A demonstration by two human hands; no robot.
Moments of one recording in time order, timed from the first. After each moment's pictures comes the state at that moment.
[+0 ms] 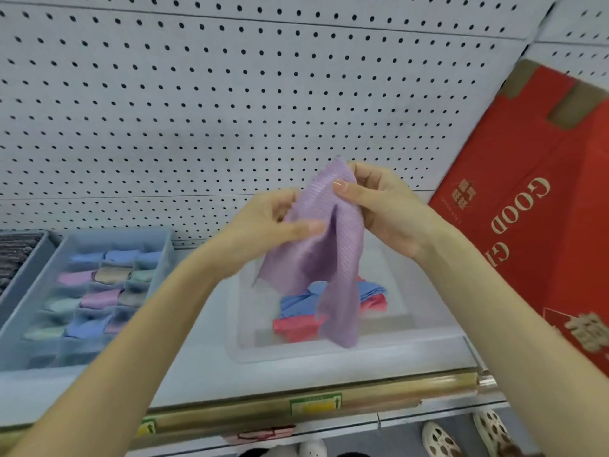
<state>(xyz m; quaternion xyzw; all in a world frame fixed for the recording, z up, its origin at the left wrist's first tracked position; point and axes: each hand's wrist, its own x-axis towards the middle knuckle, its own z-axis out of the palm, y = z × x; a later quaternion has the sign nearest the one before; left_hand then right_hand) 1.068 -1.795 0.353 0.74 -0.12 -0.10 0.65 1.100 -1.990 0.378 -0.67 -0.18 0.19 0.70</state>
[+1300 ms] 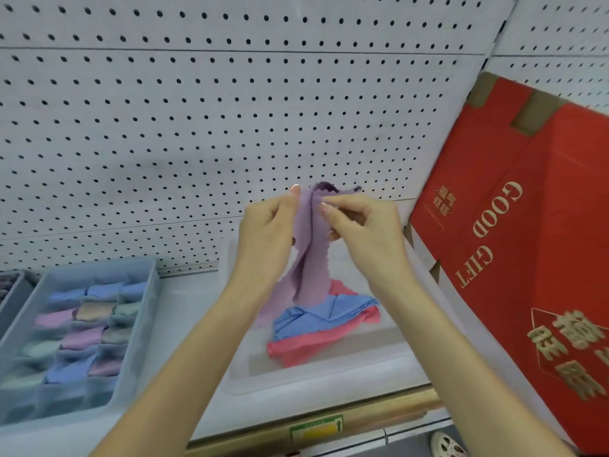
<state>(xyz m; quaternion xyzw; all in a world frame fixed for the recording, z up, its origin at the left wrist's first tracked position) 1.072 -1.841 0.365 0.74 0.00 0.11 0.66 1.071 -1.969 0.371 -0.77 -0.06 -0.13 0.62</state>
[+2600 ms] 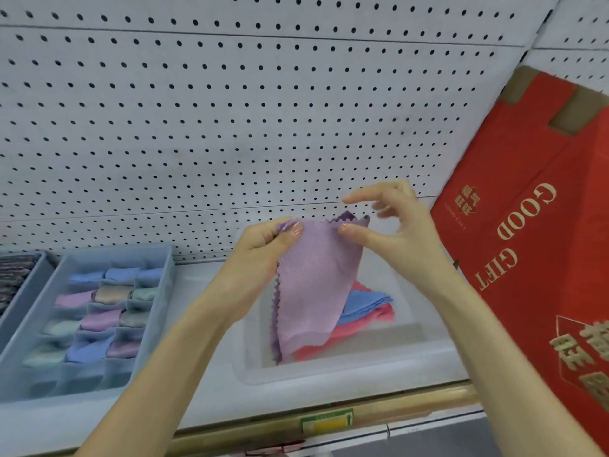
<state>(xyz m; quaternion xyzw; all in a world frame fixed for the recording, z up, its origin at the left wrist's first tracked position) 1.054 -1.794 0.342 0.66 -0.04 -0.06 0.75 1.072 -1.988 0.371 -0.86 -0.16 -0.11 0.48</state>
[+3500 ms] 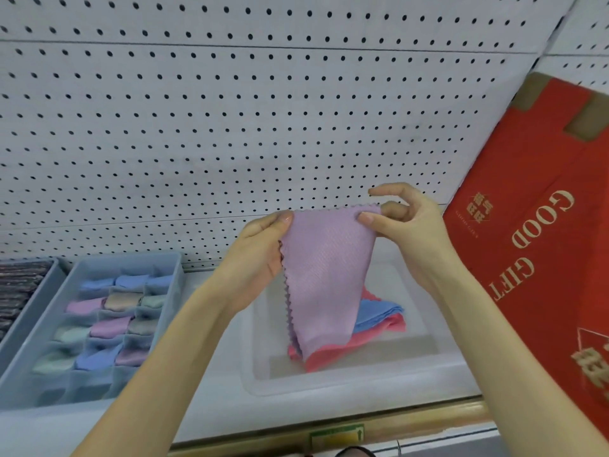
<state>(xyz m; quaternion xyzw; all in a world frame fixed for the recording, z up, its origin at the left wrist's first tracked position) 1.073 -1.781 0.340 0.61 -0.02 -0.09 0.78 1.105 -1.992 0.353 -0.70 -0.07 -0.02 0.71</state>
